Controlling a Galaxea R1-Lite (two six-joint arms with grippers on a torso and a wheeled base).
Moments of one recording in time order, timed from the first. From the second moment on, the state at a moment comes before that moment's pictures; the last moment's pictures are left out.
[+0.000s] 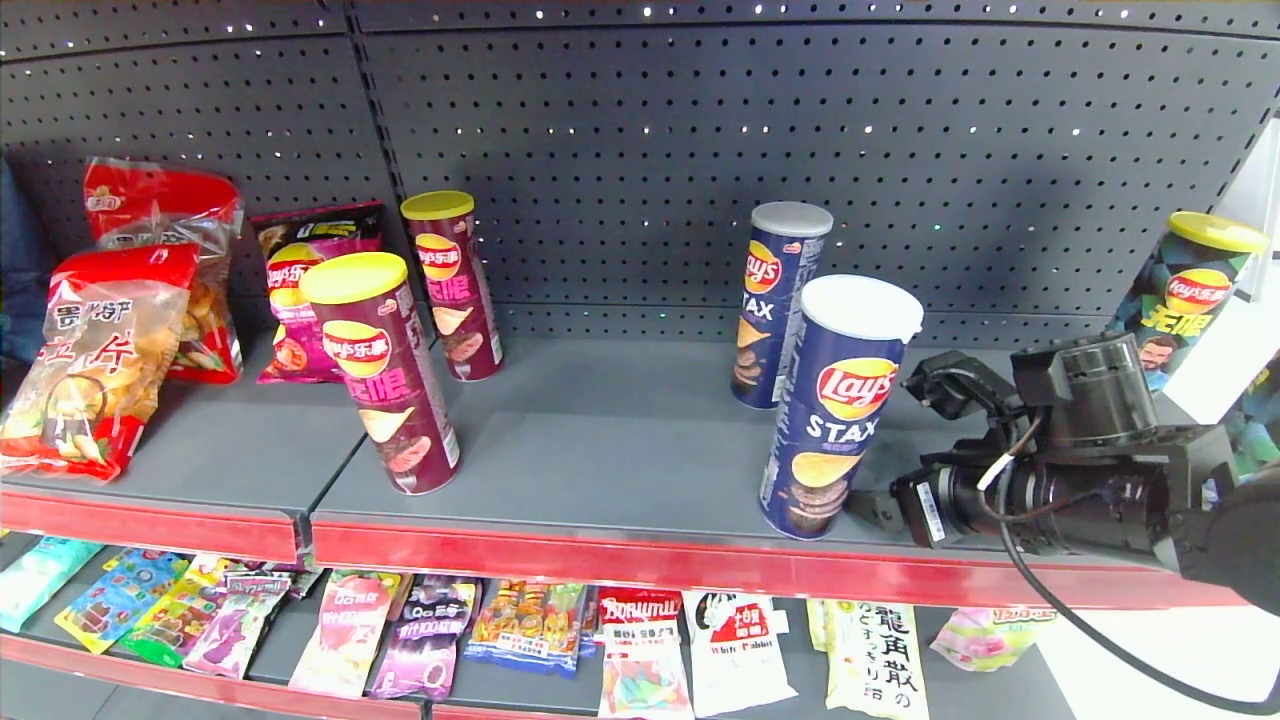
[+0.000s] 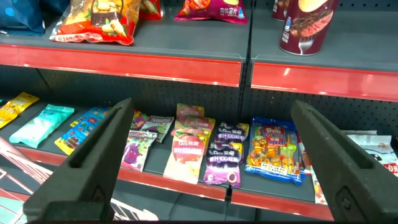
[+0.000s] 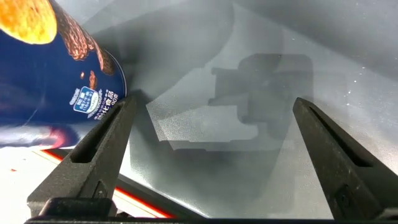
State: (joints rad) left arm 0.00 0.00 -0.05 0.05 0.14 0.02; right arm 0.39 1.65 -0.70 -0.29 -0.06 -0.07
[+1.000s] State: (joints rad) left arm 0.00 0.00 -0.05 0.05 0.14 0.02; right arm 0.40 1.65 -0.71 -0.29 -0.06 -0.07
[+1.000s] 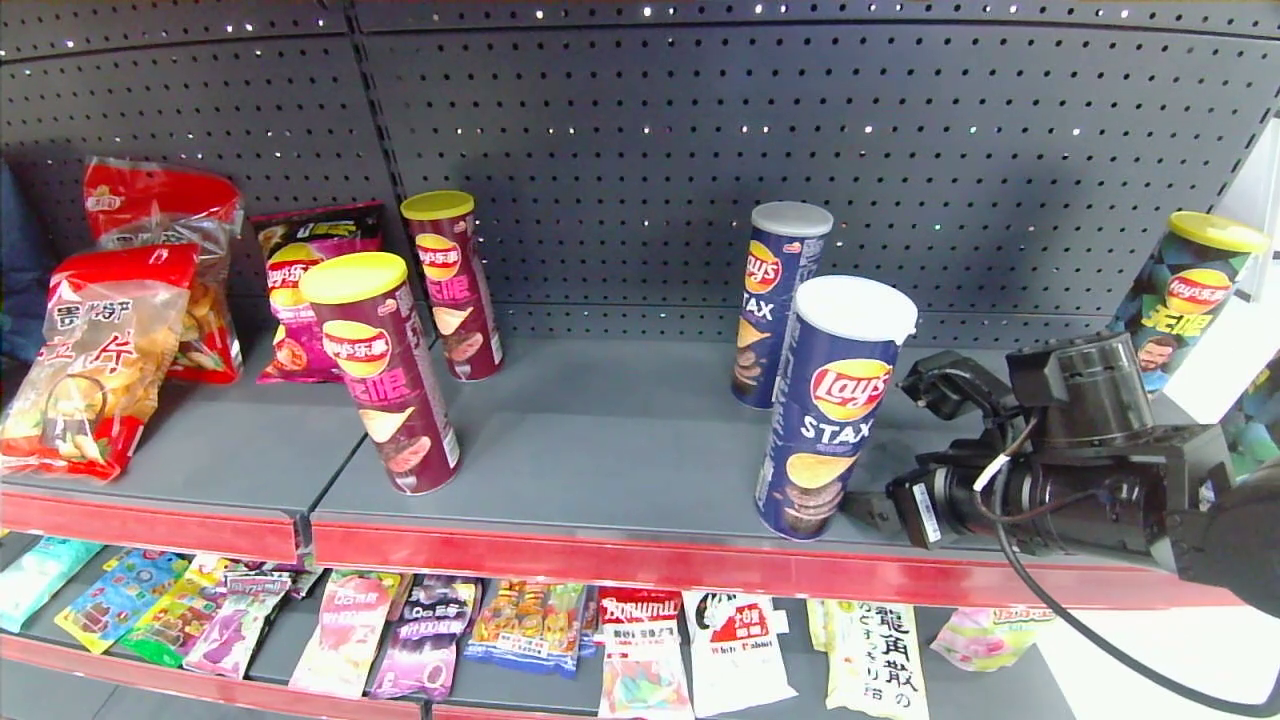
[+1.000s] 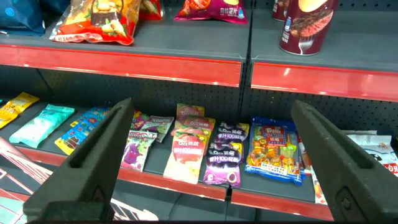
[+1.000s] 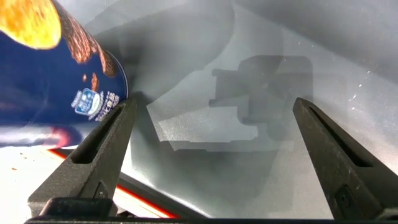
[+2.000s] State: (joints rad) left arm 0.00 0.00 -0.05 0.05 0.14 0.02; right arm 0.44 1.67 -0.73 -0.29 -0.07 -0.06
